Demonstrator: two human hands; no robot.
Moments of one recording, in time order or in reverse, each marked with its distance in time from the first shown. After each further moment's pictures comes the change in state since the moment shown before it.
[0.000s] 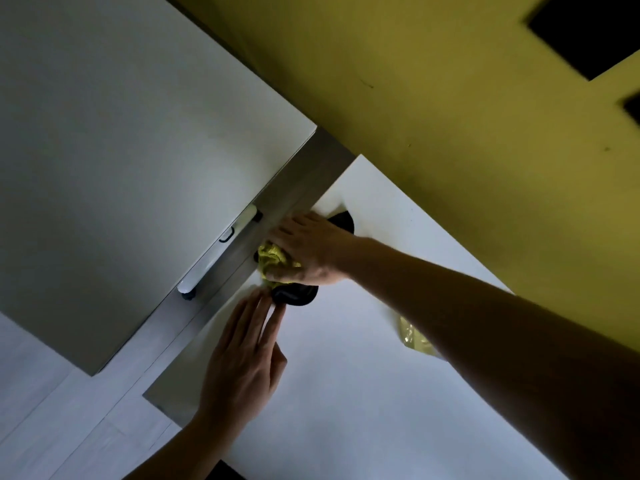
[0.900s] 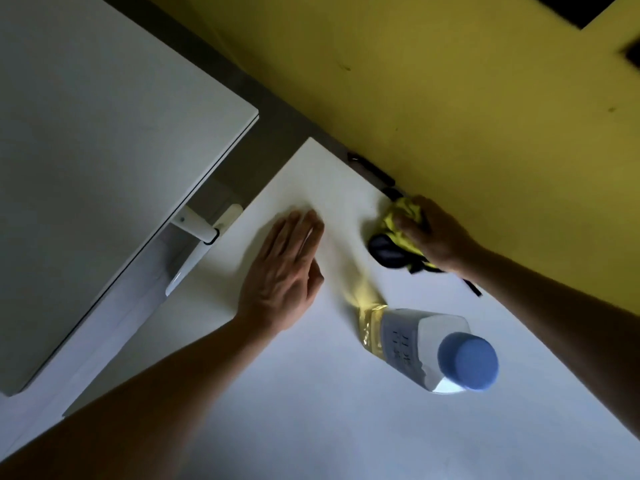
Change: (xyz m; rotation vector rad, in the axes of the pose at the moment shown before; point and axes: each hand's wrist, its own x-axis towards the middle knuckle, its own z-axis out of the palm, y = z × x) left_hand 0.157 0.078 0.041 0.073 0.036 0.157; right_hand -0.181 0.167 0.069 0.750 0.485 0.611
